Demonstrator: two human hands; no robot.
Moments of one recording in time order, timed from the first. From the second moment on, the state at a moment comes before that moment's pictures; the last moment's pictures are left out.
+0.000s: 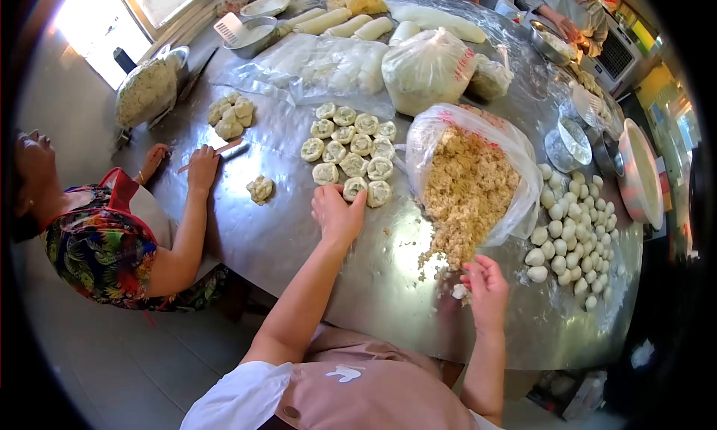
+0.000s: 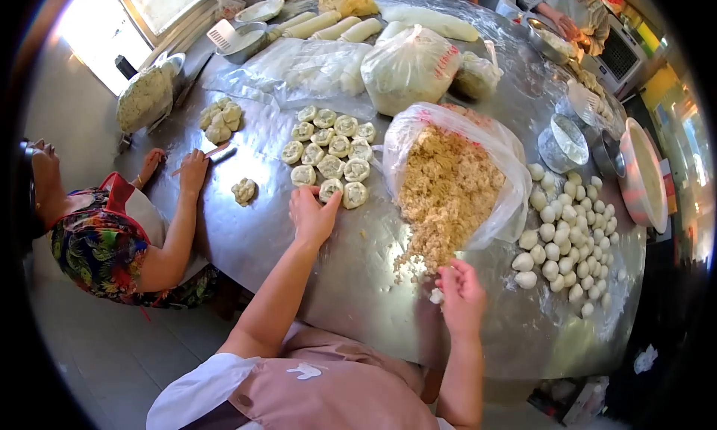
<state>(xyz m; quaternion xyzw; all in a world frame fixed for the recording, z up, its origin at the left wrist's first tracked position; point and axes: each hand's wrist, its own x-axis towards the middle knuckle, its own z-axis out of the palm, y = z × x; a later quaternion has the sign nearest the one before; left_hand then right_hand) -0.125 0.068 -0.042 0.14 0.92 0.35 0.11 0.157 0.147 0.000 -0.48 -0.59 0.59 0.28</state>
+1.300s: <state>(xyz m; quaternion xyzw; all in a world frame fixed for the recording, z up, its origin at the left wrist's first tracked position) -0.001 0.067 -0.009 -0.01 0.35 0.68 0.64 0.109 0.133 0.015 -0.39 -0.72 0.51 0.26</state>
